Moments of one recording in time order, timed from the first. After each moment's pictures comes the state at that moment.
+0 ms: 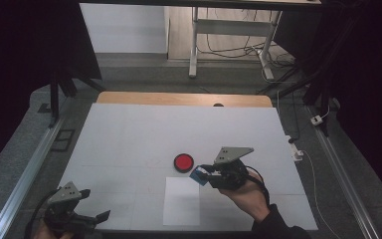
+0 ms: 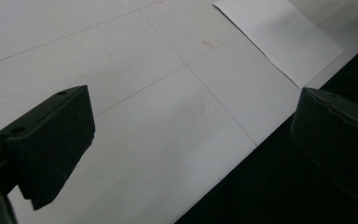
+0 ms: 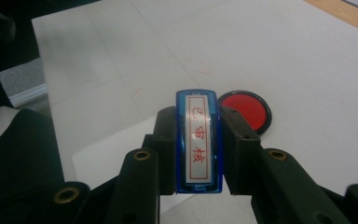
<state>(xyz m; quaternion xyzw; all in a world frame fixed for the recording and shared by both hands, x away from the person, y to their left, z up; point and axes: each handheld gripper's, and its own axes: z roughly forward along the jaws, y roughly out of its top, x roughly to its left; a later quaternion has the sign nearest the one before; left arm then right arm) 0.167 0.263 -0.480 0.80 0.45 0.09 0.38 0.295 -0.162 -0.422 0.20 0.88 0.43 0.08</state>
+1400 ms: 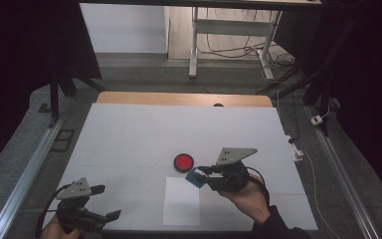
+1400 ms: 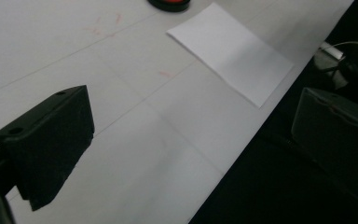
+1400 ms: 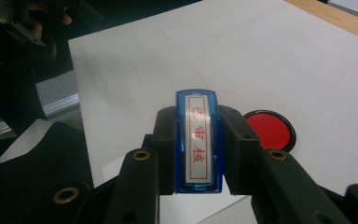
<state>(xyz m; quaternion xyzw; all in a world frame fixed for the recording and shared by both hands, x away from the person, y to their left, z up) 0.182 0.240 -0.473 0.81 0.38 0.06 0.44 0.286 -0.161 -0.413 0.18 0.86 0.47 0.05</state>
